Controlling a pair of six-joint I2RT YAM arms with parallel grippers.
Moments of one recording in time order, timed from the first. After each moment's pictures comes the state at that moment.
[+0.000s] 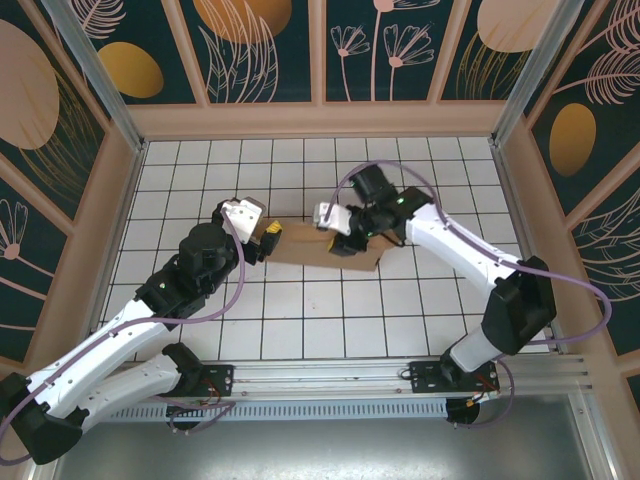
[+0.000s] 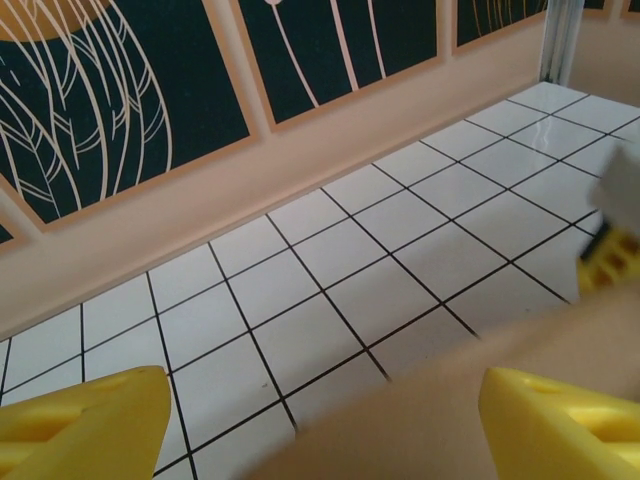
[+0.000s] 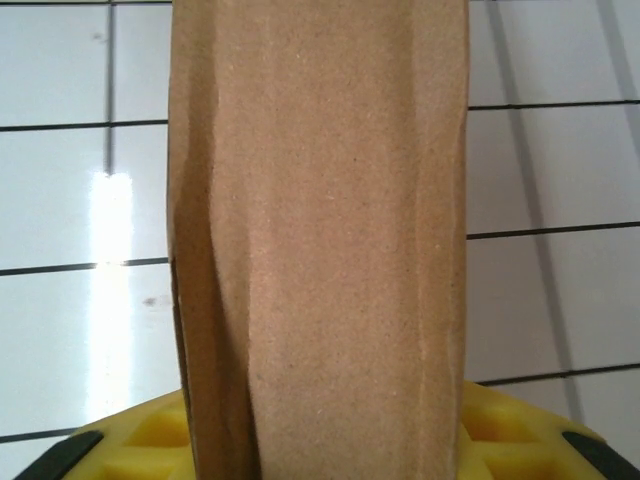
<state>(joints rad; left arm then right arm) -0.76 0.85 0.78 -0.19 -0.32 0.09 0.63 1.54 1.32 -0.77 -0.44 -0.81</state>
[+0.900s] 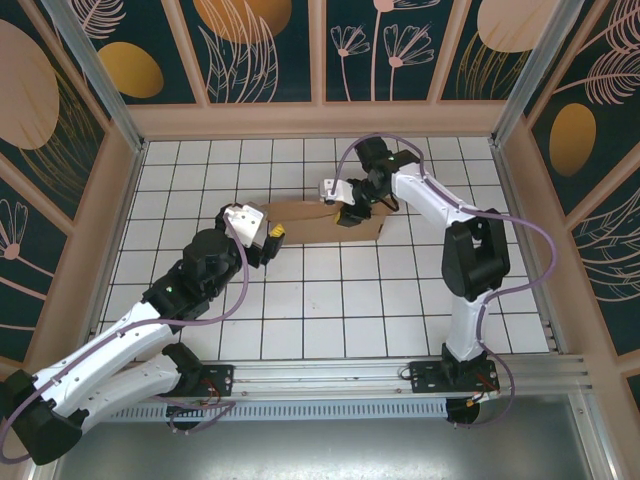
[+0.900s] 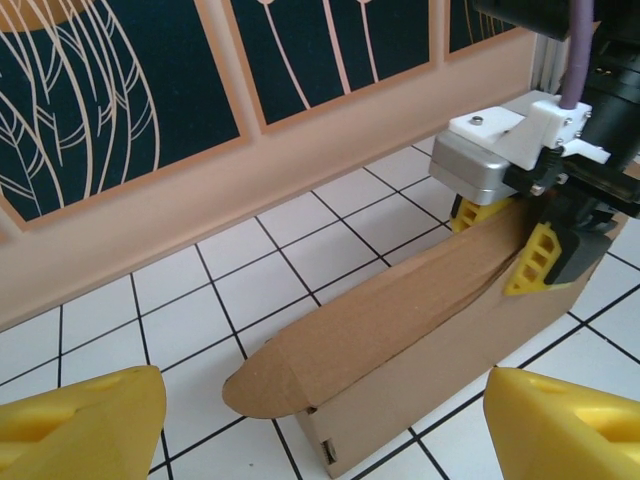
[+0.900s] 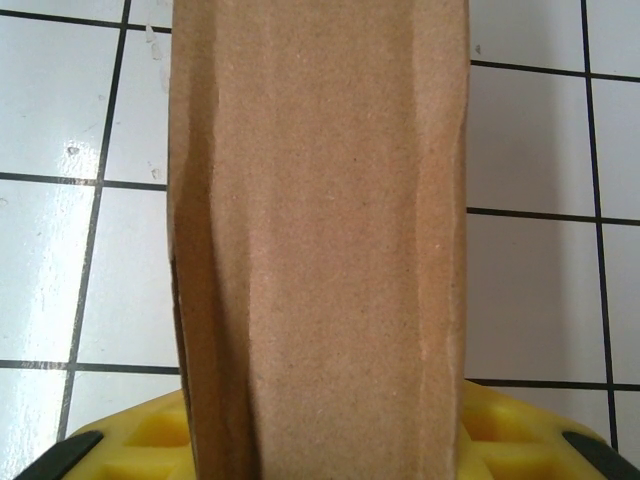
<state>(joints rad) -0.76 0.84 0.69 -0.09 -0.30 0.08 0.47 1.93 1.65 -0.90 -0.54 -1.15</state>
